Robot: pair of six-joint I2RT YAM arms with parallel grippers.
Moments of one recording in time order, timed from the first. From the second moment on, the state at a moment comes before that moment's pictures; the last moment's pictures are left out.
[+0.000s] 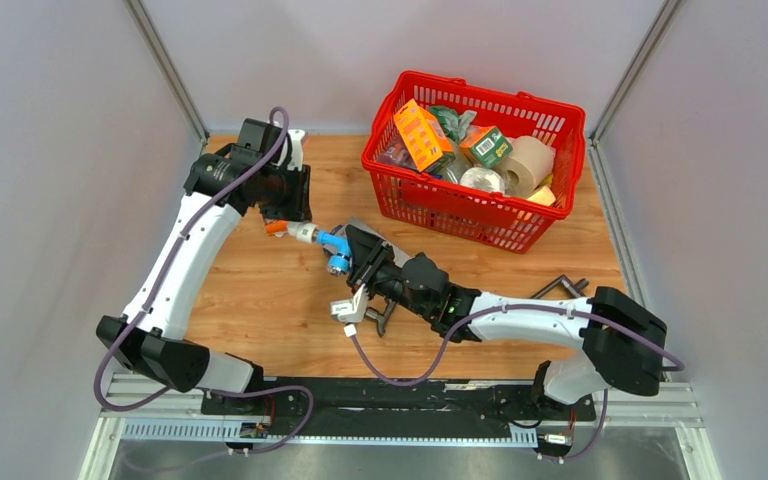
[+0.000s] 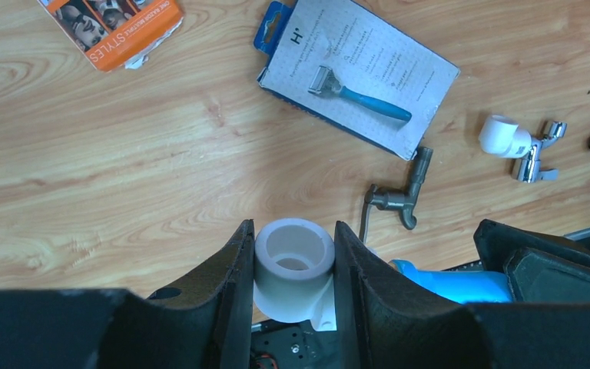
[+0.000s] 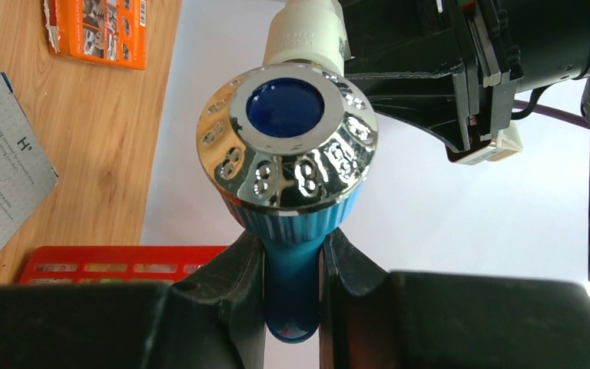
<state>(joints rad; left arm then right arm) -0.37 1.41 1.66 -1.21 0.06 -0.20 1.15 1.45 0.80 0.61 0.16 -1.67</state>
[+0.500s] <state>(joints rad) -0.37 1.20 1.46 -1.02 0.06 -0.23 1.15 1.41 0.87 0.47 0.09 -1.35</state>
